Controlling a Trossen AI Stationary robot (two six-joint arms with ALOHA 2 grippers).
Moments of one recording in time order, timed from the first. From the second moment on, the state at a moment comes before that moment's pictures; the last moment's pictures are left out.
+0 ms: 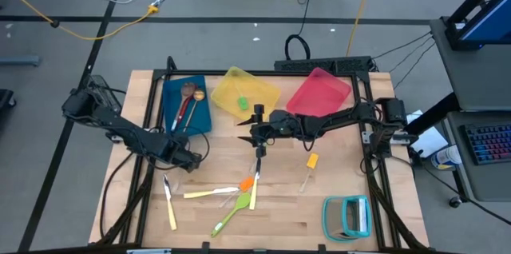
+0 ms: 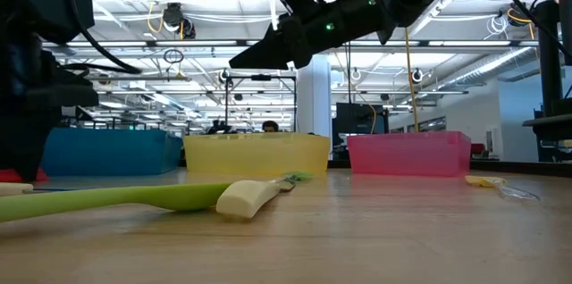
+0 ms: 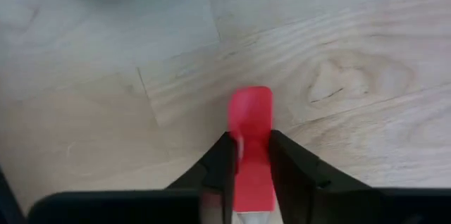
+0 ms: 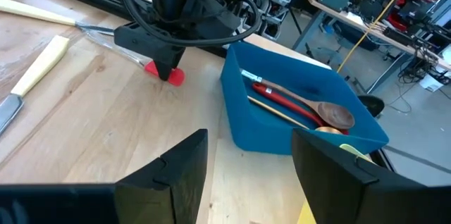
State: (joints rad) left arm -0.38 1.25 0.47 -0.76 -0.10 -1.69; right arm -0.03 1.82 1.04 0.51 0.02 -0.39
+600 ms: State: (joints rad) left arm -0.34 1.26 0.54 -0.75 -0.19 -1.44; right arm -0.03 1.82 1.04 0.51 0.02 -0.35
